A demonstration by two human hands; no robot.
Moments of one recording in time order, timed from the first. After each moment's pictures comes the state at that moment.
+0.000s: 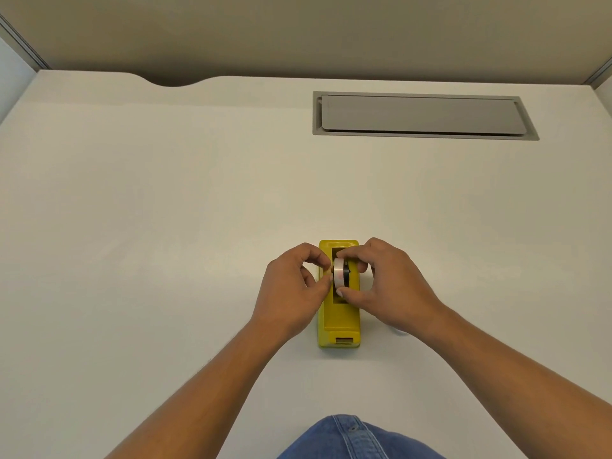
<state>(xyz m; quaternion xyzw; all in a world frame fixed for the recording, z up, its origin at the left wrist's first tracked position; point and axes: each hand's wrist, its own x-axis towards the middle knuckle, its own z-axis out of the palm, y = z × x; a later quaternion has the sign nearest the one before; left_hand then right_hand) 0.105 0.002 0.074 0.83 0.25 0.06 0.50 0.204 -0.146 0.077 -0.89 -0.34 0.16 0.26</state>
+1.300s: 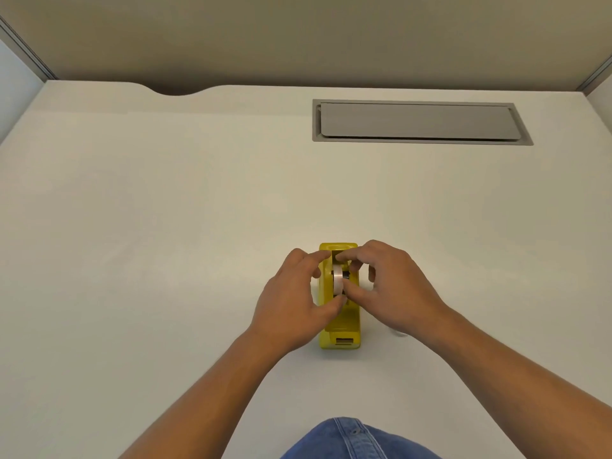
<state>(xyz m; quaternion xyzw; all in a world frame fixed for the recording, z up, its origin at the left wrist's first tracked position) 0.092 0.001 0.082 0.91 0.17 0.02 0.38 0.198 -0.146 0.094 -0.88 -0.35 0.16 0.28</state>
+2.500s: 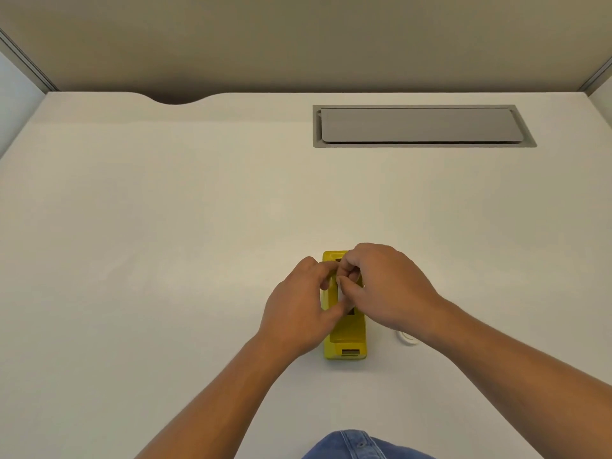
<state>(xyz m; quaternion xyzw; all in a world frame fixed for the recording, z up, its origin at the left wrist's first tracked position) 0.104 0.002 0.074 0.92 0.15 0.01 0.37 0.200 -0.119 0.118 -0.90 -0.35 0.19 0.19</state>
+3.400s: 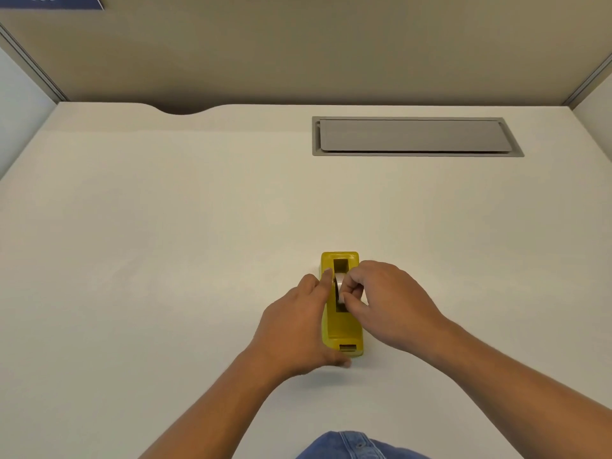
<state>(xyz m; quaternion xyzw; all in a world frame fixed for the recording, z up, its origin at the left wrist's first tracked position) 0.077 -0.004 0.075 0.96 0.10 -0.09 0.25 0.175 -0.136 0.130 -0.90 -0.33 0.21 0.20</state>
